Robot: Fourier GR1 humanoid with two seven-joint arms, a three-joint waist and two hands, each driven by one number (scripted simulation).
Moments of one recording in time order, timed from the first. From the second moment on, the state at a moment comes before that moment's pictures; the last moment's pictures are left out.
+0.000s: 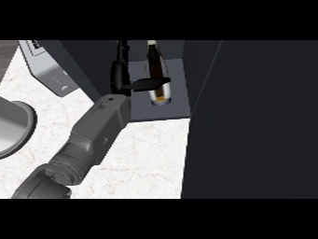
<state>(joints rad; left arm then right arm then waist) -1.10 0.00 0.05 -0.10 0.42 0.39 -0.84 -0.12 -0.02 0.07 -2.41 -0.18 0.18 0.59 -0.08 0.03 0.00</state>
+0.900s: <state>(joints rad) -1.07 0.00 -0.01 -0.15 0.51 0.27 -0.87 -0.11 -0.03 0.09 -2.42 -0.17 0.17 0.61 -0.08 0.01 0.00</state>
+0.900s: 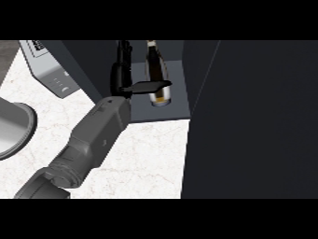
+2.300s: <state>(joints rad) -0.43 0.02 -0.70 -1.15 0.69 0.72 -0.71 -0.07 -0.05 0.06 -2.44 -0.16 0.14 0.60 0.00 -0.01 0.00</state>
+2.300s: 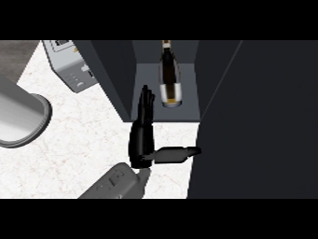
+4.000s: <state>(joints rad) 0.23 0.54 -0.73 -2.03 0.57 0.61 -0.62 0.05 -0.06 0.20 -2.43 -0.19 0.27 0.66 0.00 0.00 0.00</state>
